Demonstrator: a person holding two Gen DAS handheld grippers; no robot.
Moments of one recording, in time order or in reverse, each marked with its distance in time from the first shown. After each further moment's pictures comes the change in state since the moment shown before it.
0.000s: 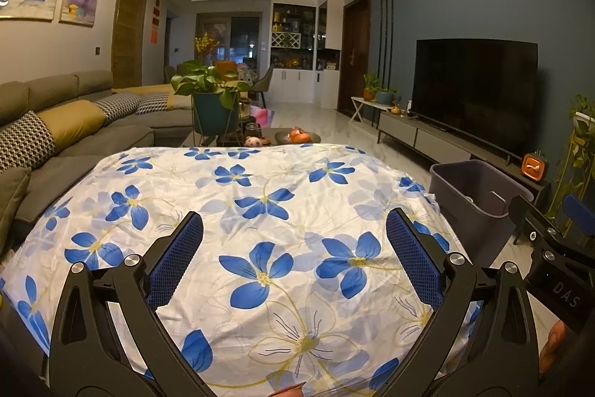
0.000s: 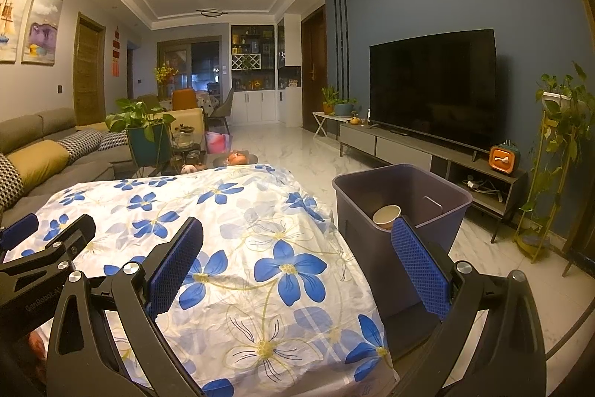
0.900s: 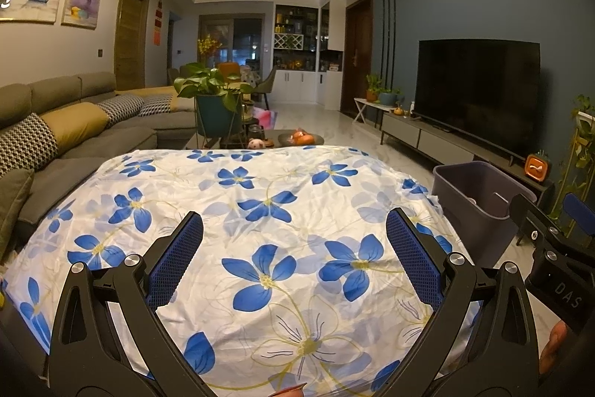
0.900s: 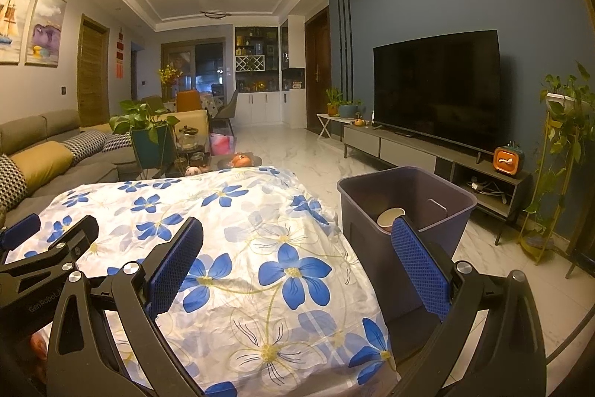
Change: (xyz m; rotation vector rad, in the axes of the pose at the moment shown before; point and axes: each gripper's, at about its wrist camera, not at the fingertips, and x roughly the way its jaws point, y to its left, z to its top) left arm -0.003 -0.001 0.003 -0.001 -0.006 0.010; right arm 0.002 0.005 0.007 0.000 -0.006 0.009
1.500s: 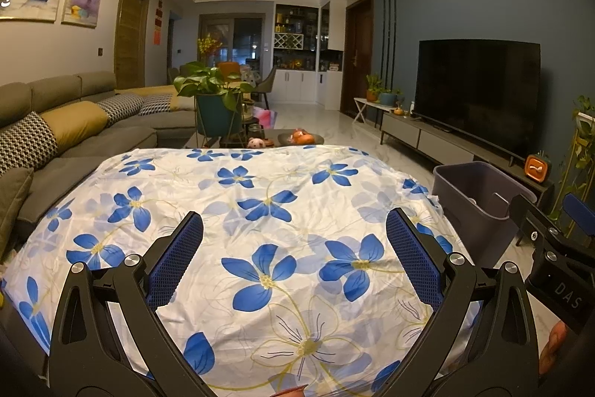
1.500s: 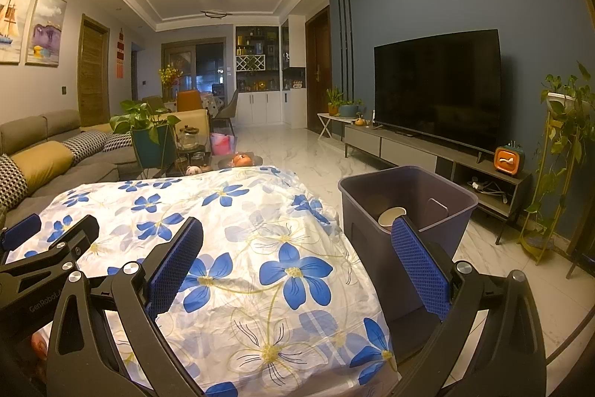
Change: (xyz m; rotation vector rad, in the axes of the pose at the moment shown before) left arm 0.000 0.000 0.000 -0.002 0.001 -0.004; right arm 0.000 -0.001 -0.001 0.002 0.002 0.001
